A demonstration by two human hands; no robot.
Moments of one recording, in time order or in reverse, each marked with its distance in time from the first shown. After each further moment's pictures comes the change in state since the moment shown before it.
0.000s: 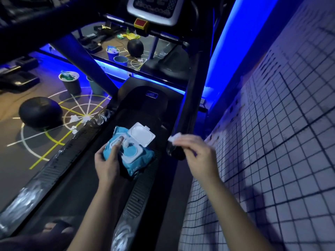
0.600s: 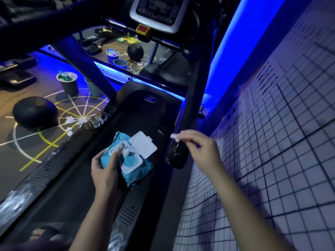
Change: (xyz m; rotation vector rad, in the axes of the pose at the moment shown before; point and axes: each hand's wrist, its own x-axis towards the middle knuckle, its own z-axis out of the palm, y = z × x) left_hand -0.010 0.002 0.001 0.010 -0.026 0.044; right_hand 0.045 0.002 -0.019 0.052 -0.145 0.091
